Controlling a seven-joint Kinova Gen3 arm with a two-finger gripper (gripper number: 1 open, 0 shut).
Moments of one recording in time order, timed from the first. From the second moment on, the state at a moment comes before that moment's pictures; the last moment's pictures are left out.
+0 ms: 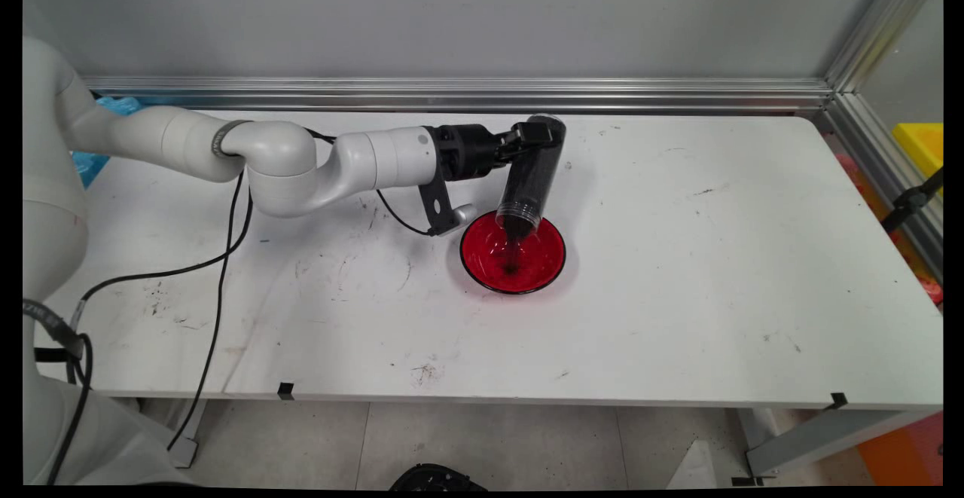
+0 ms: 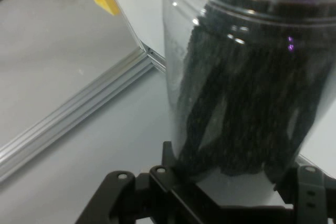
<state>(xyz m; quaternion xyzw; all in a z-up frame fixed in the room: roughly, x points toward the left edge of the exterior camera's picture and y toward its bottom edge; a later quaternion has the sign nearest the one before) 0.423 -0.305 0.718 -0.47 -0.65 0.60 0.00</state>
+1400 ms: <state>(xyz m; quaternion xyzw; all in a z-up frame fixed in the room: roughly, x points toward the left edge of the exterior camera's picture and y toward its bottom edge) 0.426 -0.298 0.719 -0.49 -0.62 0.61 -0.02</state>
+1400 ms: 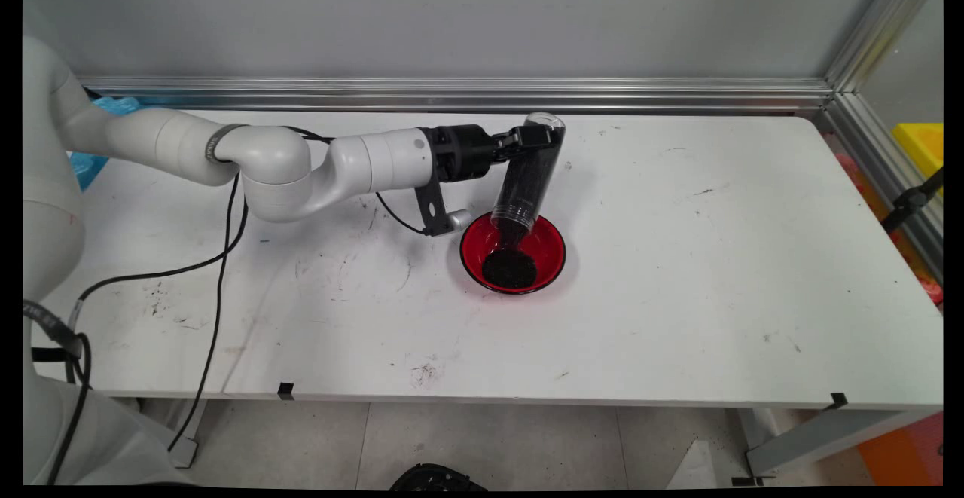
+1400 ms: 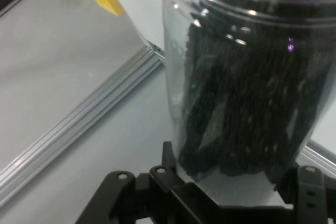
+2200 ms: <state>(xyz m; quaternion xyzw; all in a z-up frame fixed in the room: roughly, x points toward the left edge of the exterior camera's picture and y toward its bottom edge) 0.425 -0.293 0.724 -0.50 -0.62 0.61 -0.02</state>
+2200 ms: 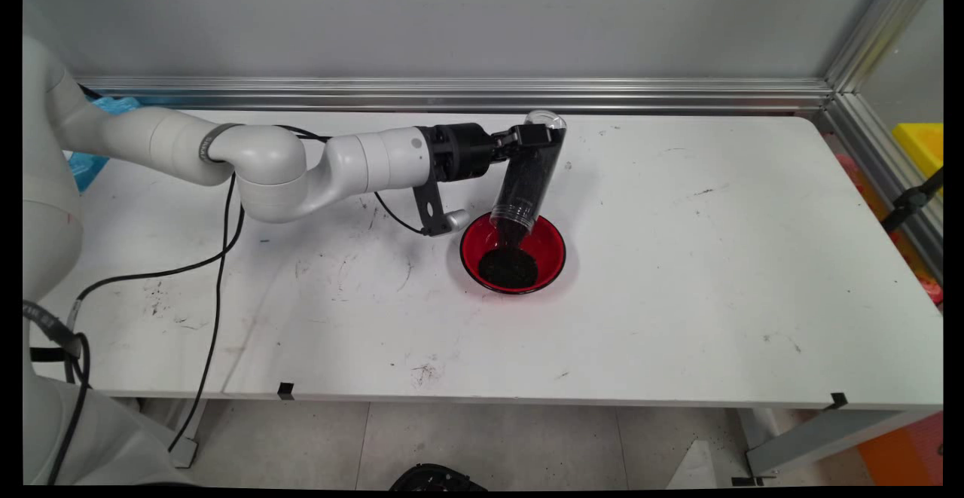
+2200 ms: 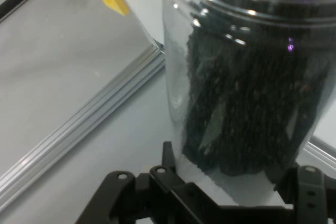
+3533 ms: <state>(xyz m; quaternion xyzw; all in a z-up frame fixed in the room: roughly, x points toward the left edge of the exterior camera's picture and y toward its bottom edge) 0.427 -0.315 0.725 -0.35 -0.73 0.58 0.10</state>
